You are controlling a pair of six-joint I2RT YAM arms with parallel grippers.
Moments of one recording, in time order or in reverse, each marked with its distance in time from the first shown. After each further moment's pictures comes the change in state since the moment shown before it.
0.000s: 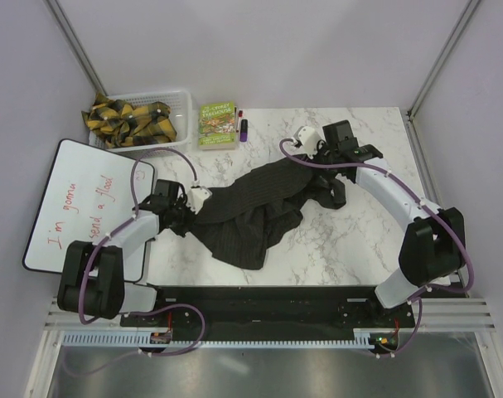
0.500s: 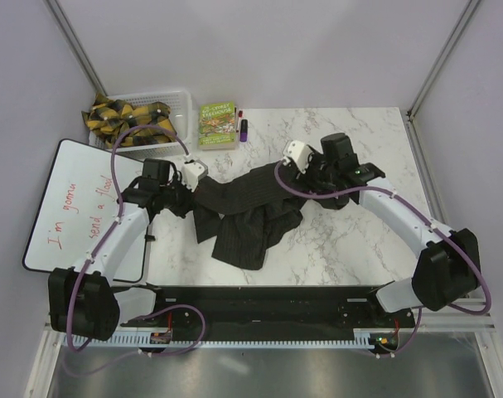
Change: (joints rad) left arm -0.003 -0.143 0.237 -0.201 0.131 -0.104; right arm 0.056 -0.150 -0.138 0.154 -0.164 -0.102
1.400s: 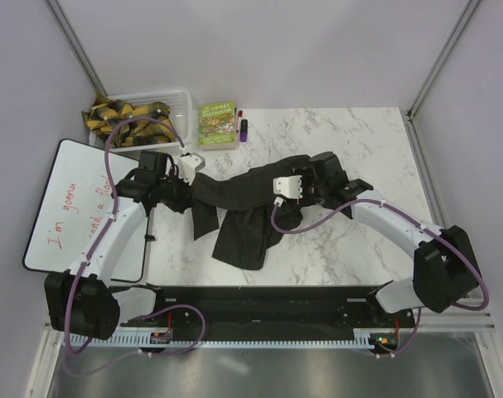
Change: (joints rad) left arm 0.002 0.005 0.128 -0.157 -0.001 -0.065; right arm 0.105 -0.008 -0.198 0.142 0.185 -0.519
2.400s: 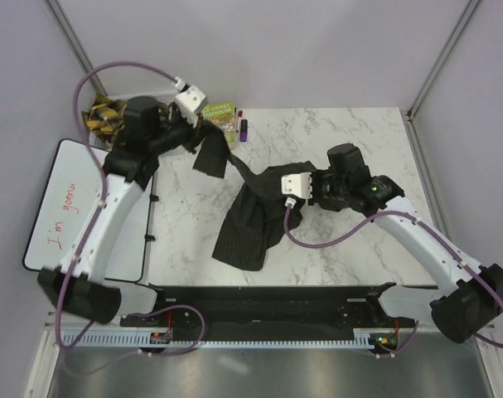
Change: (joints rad) left arm -0.062 0.000 0.361 0.245 0.122 -0.055; right arm 0.003 -0.192 0.105 -0.251 -0.190 -0.029
